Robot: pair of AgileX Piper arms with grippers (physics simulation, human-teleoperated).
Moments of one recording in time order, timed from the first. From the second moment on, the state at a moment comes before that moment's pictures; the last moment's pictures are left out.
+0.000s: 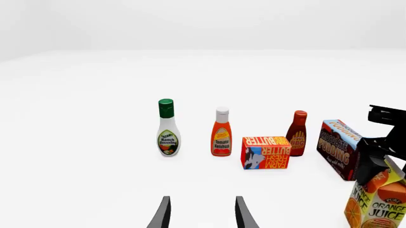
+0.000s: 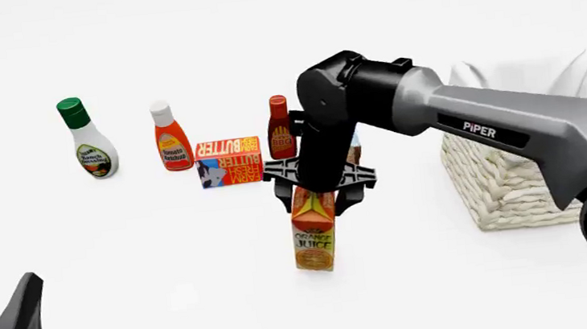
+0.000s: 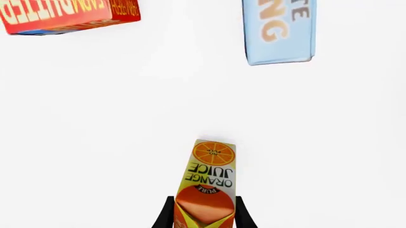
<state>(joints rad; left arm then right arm) 0.01 0.01 0.00 -0.01 0.00 0.69 1.95 -1.67 1.17 0.79</state>
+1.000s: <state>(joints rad) 0.01 0.00 0.00 0.00 0.00 0.70 1.75 -1.60 1.22 0.72</state>
